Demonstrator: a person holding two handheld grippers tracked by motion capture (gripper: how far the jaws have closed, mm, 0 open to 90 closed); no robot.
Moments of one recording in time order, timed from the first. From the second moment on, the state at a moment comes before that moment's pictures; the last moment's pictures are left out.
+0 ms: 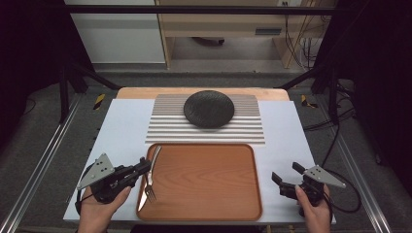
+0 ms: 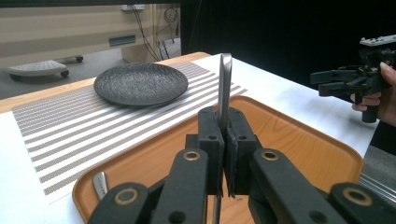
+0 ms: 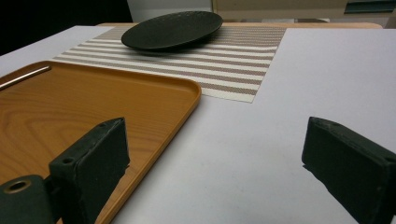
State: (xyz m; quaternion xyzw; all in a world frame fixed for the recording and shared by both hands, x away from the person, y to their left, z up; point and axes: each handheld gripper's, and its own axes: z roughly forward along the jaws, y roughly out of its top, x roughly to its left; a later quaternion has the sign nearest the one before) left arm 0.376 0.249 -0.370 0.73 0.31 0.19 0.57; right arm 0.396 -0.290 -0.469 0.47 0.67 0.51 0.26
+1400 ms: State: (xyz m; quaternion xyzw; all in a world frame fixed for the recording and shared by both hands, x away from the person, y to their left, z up) left arm 0.473 0.244 -0.451 0.74 0.41 0.14 0.52; right arm 0.399 -0.286 -0.473 0.48 0.68 0.51 0.25
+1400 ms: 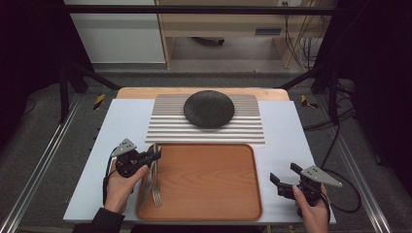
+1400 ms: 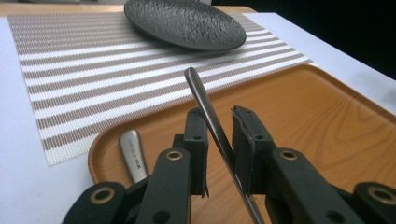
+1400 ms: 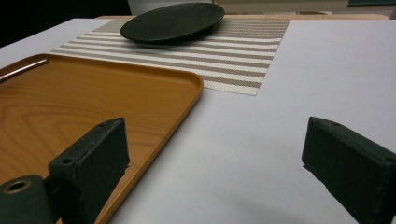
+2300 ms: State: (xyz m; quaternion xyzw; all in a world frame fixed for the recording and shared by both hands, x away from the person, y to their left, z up) left arm 0.467 0.242 -0.461 0.73 0.44 0.21 0.48; right arm 0.399 -0.283 -0.473 0.47 0.68 0.51 0.25
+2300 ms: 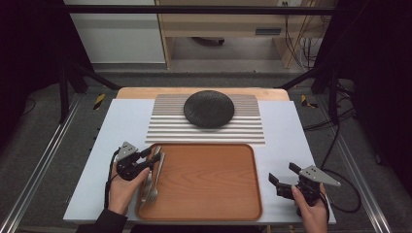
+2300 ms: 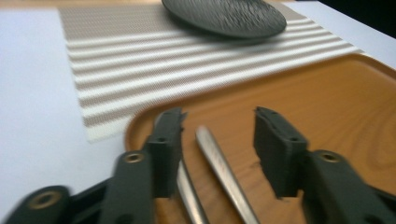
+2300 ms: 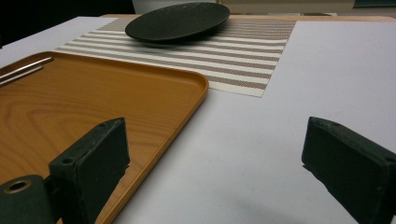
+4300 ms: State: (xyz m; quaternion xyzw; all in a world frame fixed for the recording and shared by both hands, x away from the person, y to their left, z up) left arm 0.466 0.239 -0.438 0.77 0.30 0.30 0.48; right arm 0.400 -0.275 -0.477 0.43 0.67 0.52 0.31
